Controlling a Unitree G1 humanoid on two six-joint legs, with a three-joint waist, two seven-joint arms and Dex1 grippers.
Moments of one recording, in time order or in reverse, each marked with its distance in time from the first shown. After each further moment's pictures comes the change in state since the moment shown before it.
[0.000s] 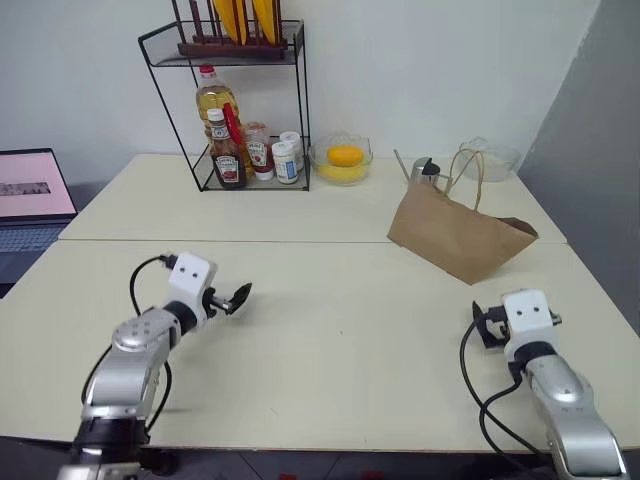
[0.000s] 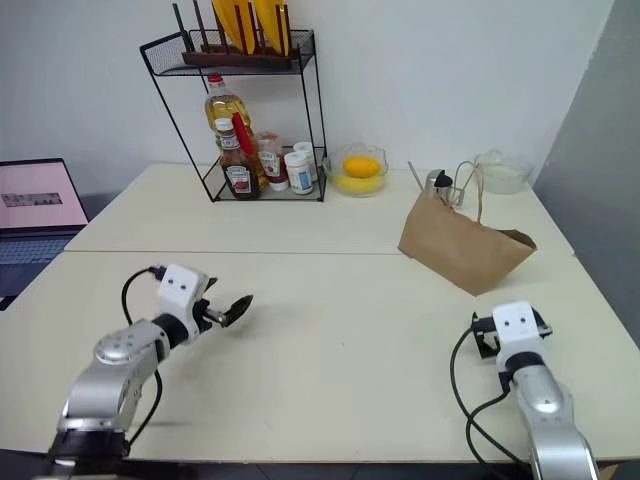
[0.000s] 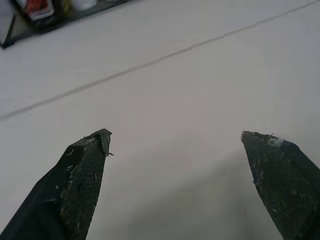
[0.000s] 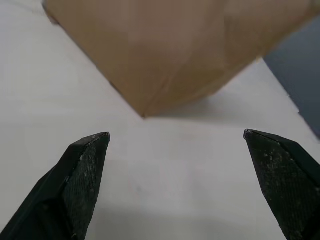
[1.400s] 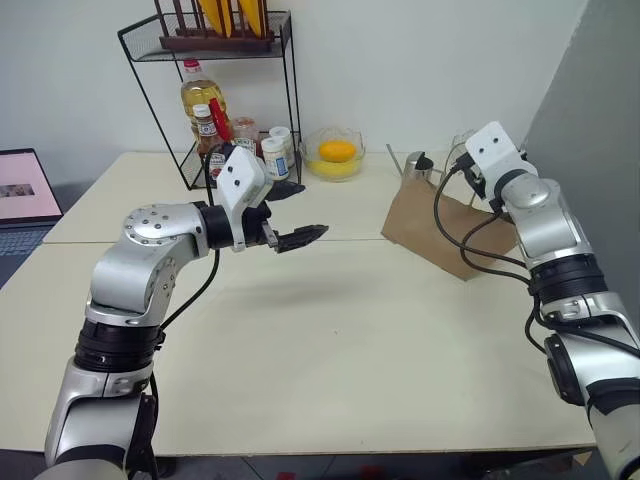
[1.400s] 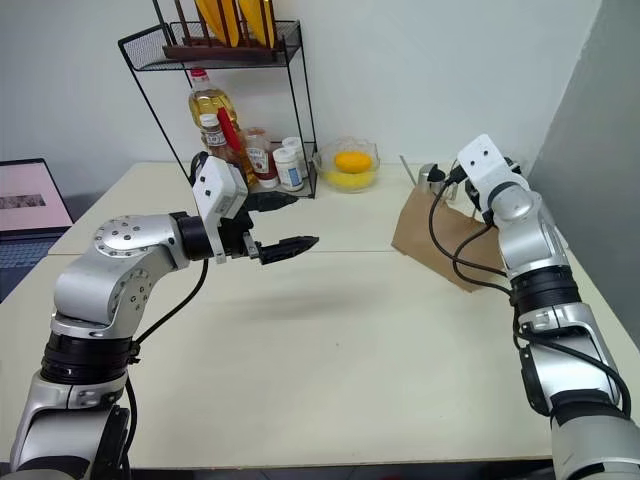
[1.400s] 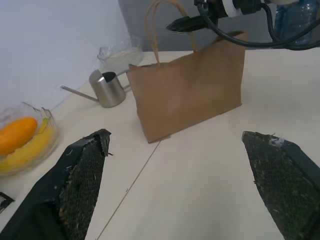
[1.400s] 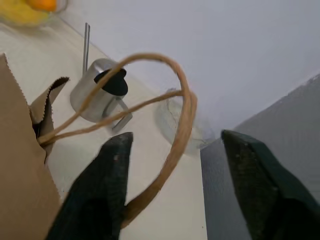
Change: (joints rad) left arm -0.432 0.045 -0.098 -0.148 -0.191 0.193 -0.308; right arm -1.099 -0.167 0.257 0.998 -0.189 -0.047 0.127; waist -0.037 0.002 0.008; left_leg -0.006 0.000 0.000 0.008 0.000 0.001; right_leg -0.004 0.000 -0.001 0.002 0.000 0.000
